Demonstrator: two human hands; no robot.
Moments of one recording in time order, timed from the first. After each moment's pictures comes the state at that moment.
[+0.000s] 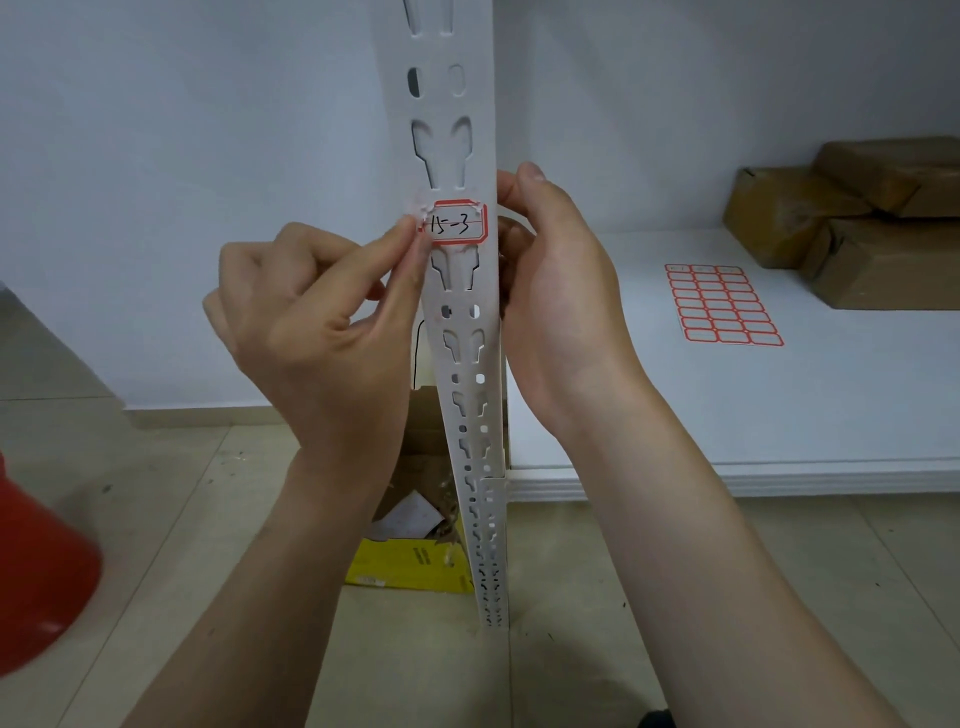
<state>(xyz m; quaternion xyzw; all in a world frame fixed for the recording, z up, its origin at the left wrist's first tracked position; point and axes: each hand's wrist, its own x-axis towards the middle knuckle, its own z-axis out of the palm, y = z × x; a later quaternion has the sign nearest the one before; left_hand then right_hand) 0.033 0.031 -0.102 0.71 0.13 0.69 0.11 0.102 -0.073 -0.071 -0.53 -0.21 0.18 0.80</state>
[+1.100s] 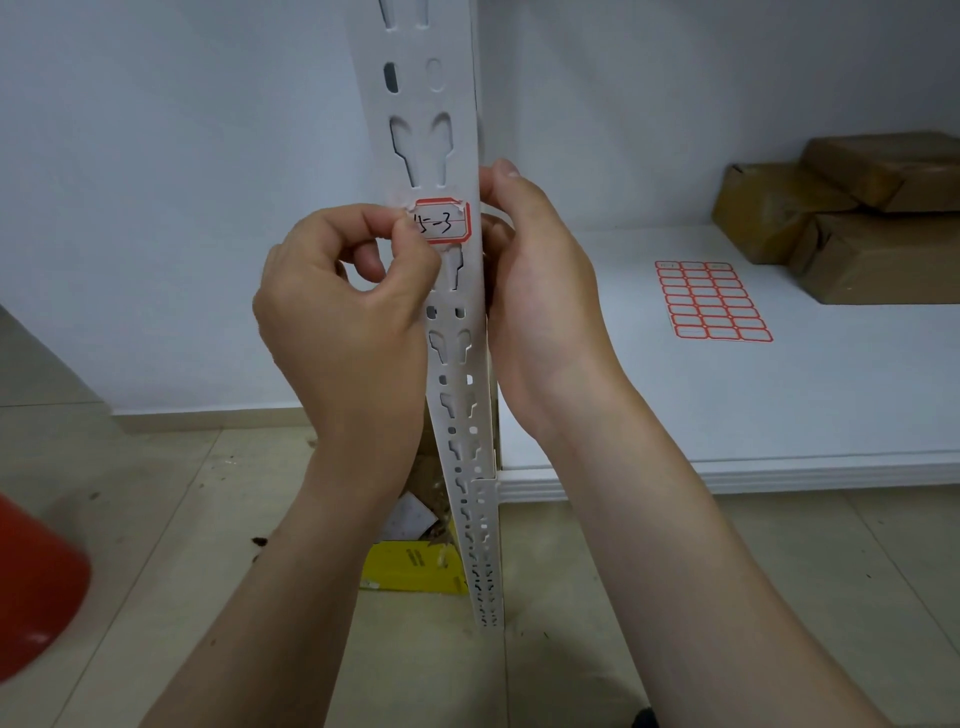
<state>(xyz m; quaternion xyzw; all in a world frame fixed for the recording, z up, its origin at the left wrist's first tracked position) 0.043 0.010 -0.085 0.70 0.18 0.58 0.38 0.104 -0.066 -0.071 -0.53 -0.17 0.19 0.81</state>
